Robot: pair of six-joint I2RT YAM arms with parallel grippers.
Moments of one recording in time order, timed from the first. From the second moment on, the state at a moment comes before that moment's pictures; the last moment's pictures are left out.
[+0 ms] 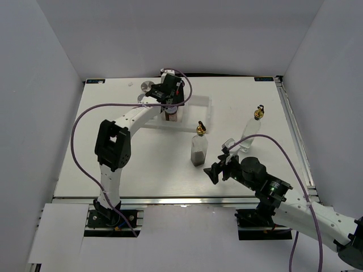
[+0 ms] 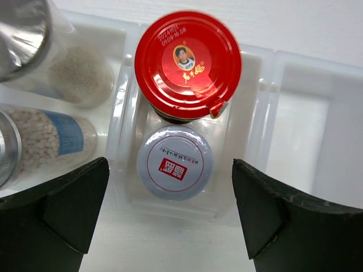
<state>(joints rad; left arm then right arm) -0.54 2.07 1.80 -0.48 -0.42 -0.41 0.94 0.57 0.35 -0.09 0.09 0.14</state>
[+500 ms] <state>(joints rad) -0.54 1.39 1.18 -0.20 -0.36 -0.48 0.94 0.65 0.50 -0.07 0.14 0.07</state>
